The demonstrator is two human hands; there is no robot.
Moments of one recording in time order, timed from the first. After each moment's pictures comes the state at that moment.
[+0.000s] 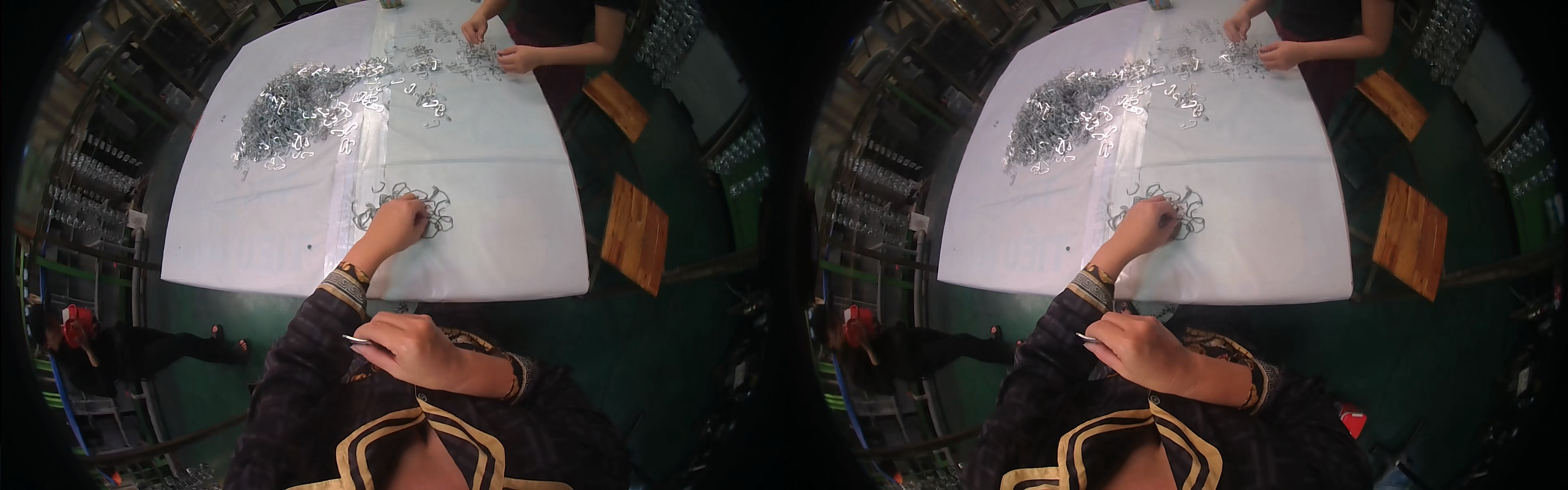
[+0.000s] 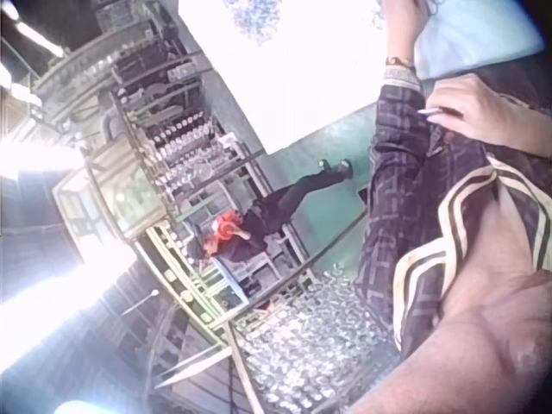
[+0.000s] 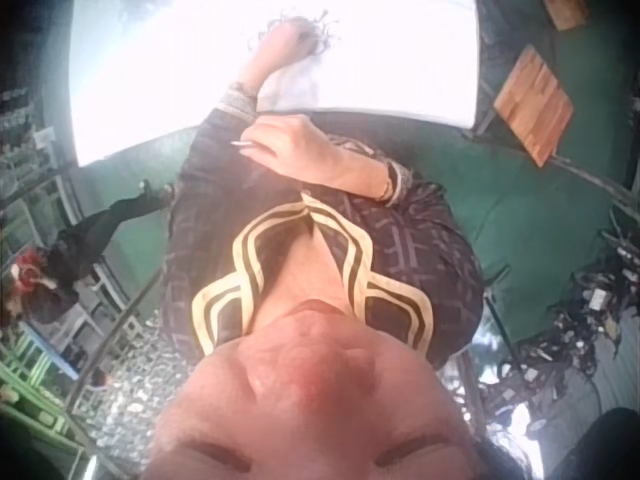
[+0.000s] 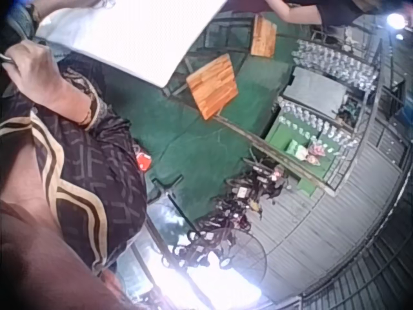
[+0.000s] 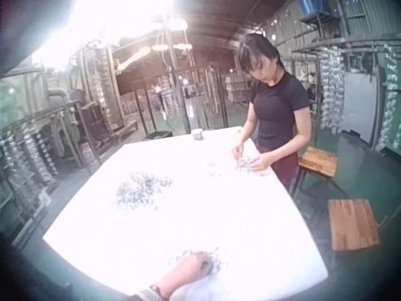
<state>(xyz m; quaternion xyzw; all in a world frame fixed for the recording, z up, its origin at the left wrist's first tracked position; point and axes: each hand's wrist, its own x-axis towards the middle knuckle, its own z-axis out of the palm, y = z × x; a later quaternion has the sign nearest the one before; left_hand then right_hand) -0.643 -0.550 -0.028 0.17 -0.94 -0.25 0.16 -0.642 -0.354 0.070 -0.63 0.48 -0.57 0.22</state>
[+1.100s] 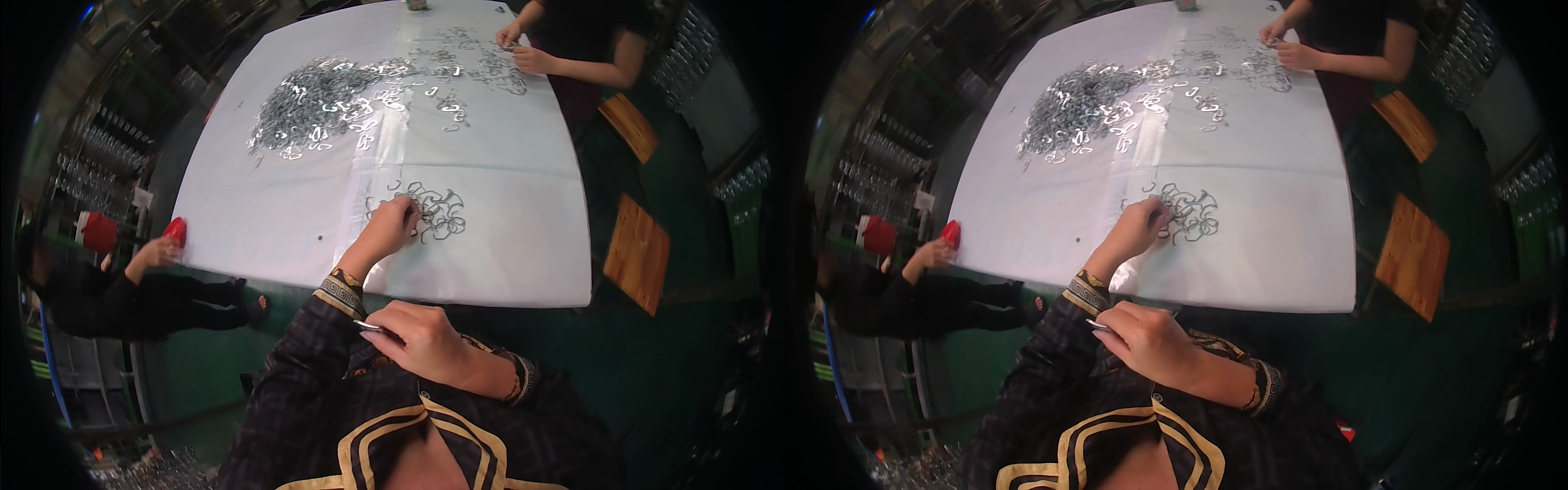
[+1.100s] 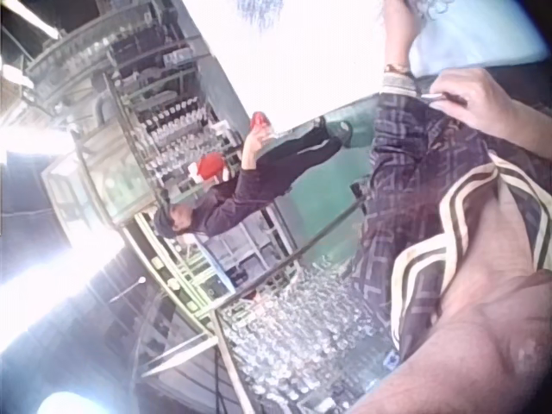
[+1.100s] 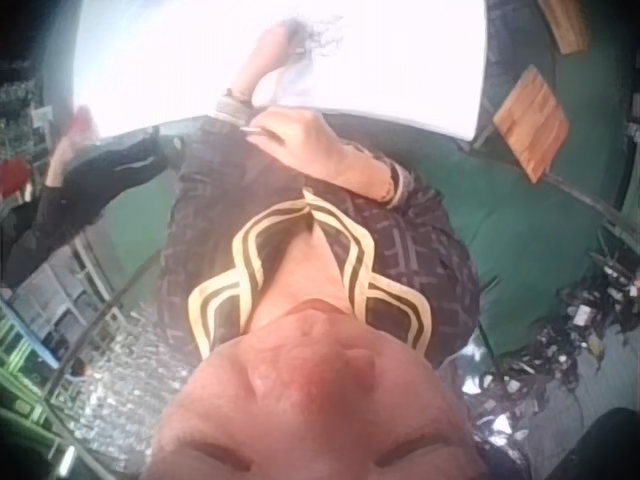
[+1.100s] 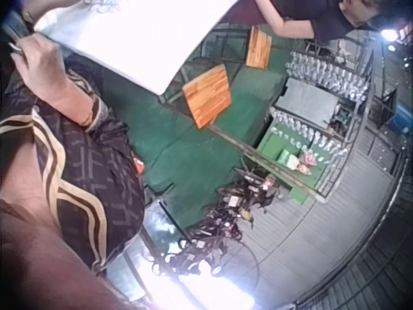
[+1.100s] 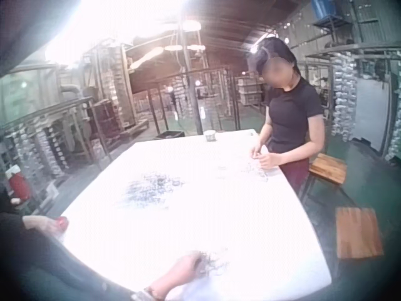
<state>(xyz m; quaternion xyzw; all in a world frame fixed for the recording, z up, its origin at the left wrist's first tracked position) -0.607 -0.549 -0.011 0.28 -0.89 -0.33 0.17 -0.640 -0.356 0.073 -0.62 0.49 -0.57 0.23</state>
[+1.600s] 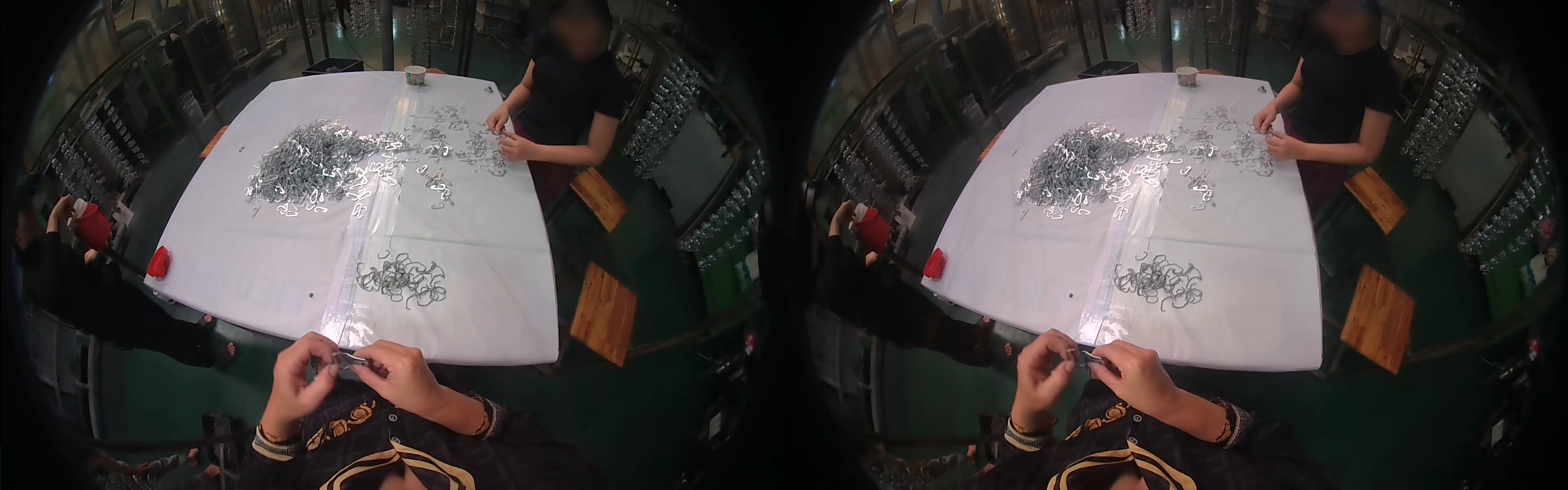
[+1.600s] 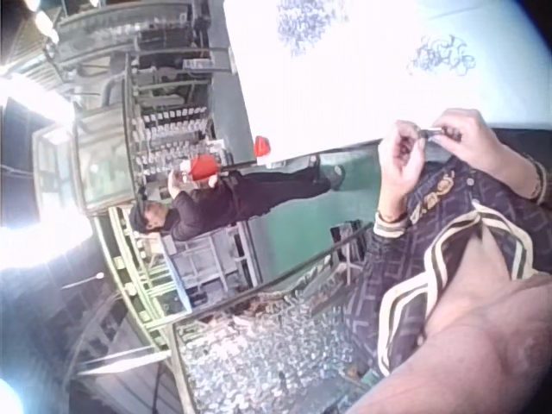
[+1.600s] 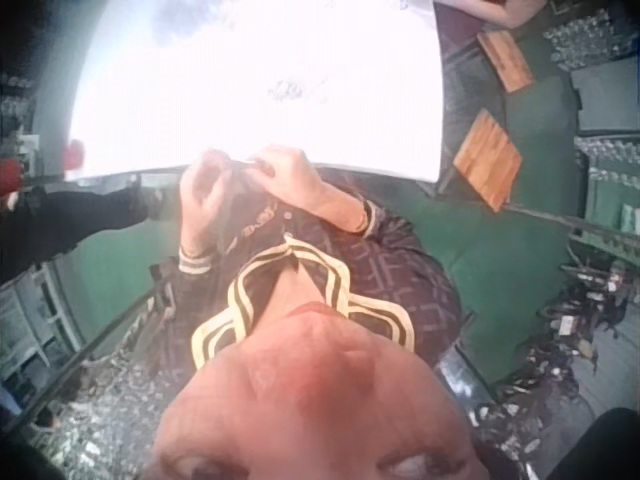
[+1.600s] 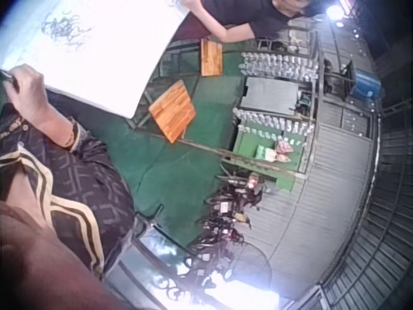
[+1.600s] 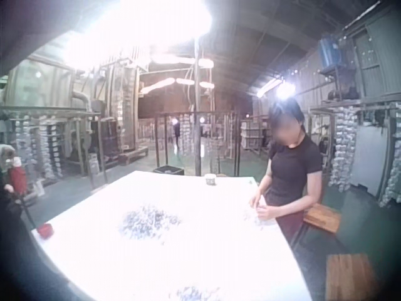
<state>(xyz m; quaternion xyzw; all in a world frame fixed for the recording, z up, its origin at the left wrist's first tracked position) -0.464 -0.451 0.105 0.24 -0.74 -0.50 0.37 -0.632 -0.373 0.081 -0.58 0.53 -0.54 0.29</state>
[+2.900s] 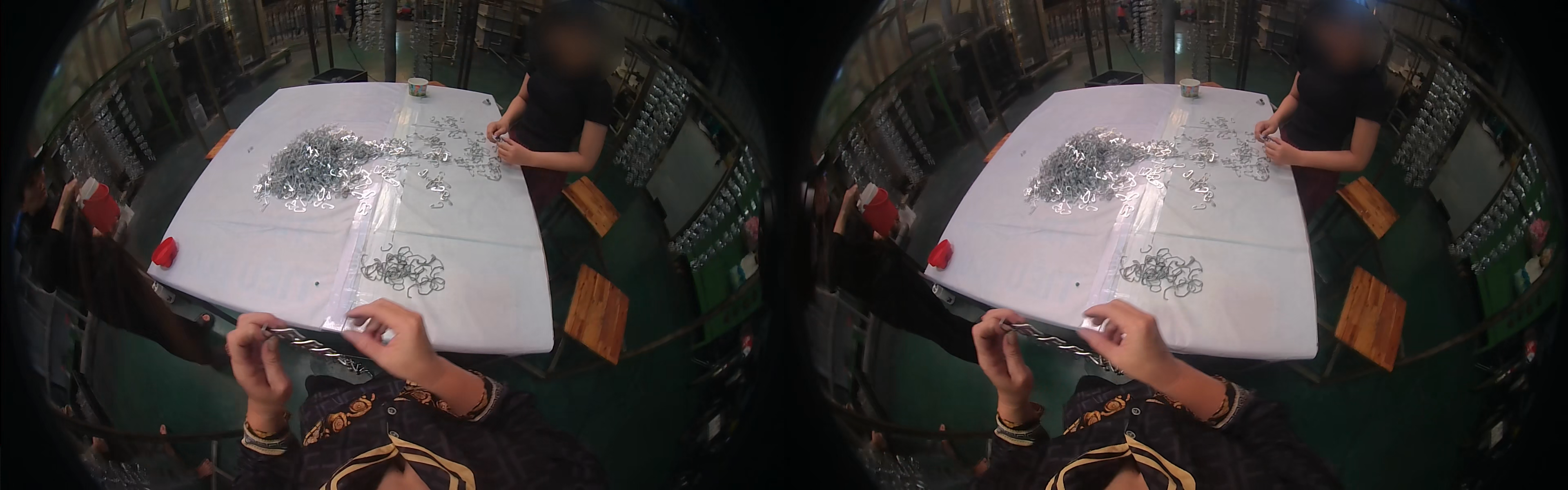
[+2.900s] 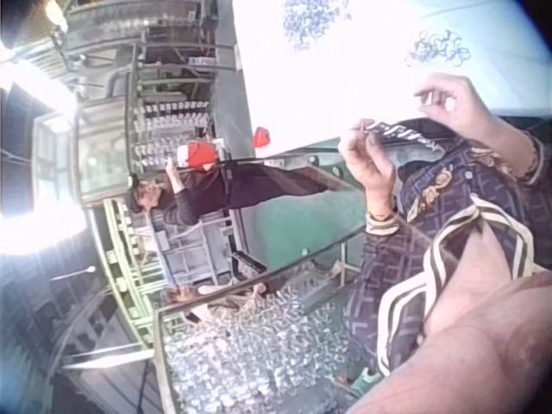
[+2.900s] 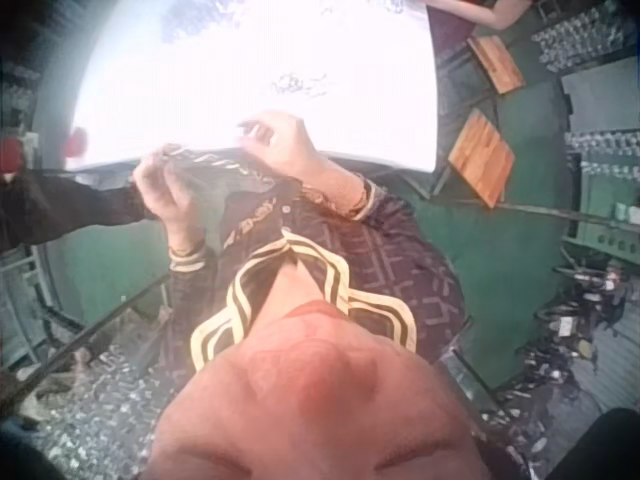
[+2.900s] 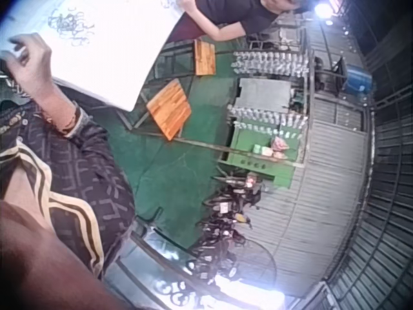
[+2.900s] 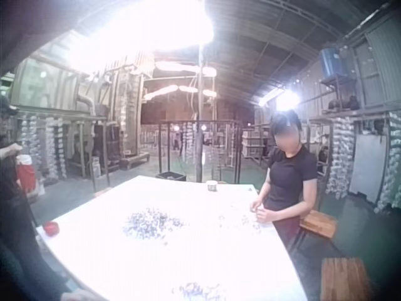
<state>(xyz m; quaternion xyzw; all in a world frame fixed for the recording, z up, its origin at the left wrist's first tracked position) -0.427 -0.426 0.123 0.24 -0.75 -0.25 0.57 -0.621 -0.377 0.100 -0.58 0.49 -0.59 0.27</state>
